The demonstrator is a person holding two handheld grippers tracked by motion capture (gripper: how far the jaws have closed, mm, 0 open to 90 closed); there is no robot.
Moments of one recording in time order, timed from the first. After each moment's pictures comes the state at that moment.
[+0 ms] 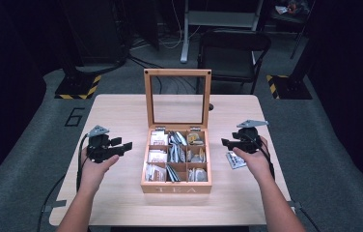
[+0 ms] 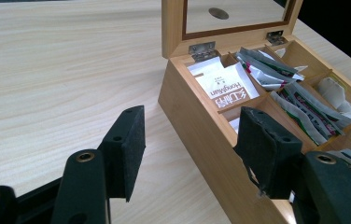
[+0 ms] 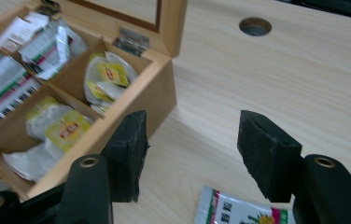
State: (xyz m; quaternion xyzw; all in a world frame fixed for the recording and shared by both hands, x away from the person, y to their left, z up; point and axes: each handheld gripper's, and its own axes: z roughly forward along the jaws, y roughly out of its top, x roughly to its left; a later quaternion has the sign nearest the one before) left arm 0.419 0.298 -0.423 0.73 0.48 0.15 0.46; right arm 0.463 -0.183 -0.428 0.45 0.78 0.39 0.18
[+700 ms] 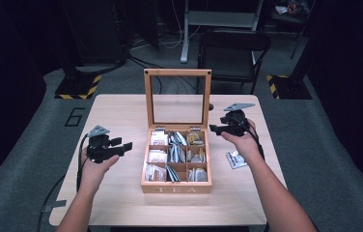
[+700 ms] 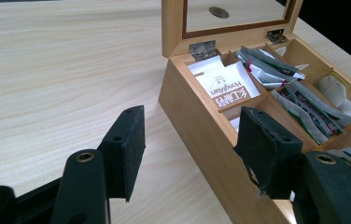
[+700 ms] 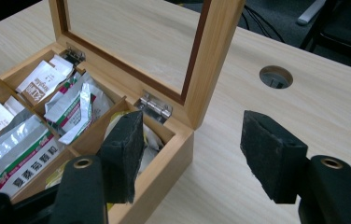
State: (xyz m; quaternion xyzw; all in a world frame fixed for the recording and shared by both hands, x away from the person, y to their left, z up) left arm 0.419 0.298 -0.424 0.73 0.48 0.15 0.46; right arm 0.502 -0.146 -0.396 0.41 0.80 0.40 0.17
